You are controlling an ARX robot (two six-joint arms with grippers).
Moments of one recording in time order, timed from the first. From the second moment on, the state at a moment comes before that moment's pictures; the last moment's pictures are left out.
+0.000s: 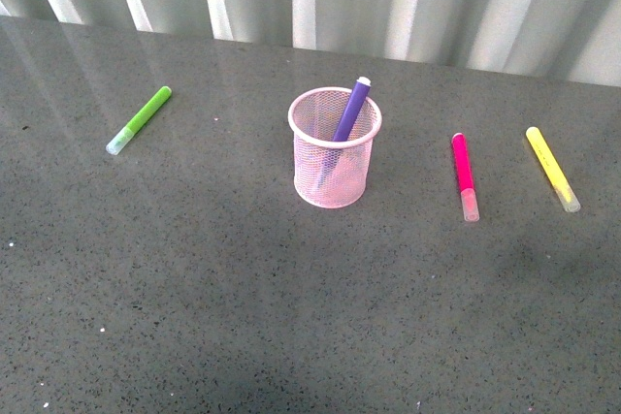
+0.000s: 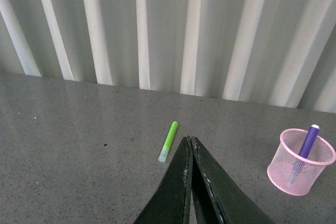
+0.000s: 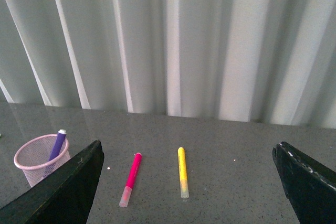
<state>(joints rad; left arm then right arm) 0.00 0.26 0.02 0.27 0.00 -0.01 0.00 0.00 0.02 0.00 0.00 0.00</state>
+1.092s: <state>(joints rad) 0.00 0.00 0.02 0.00 0.00 -0.01 -0.01 0.02 0.03 -0.04 -0.05 0.00</state>
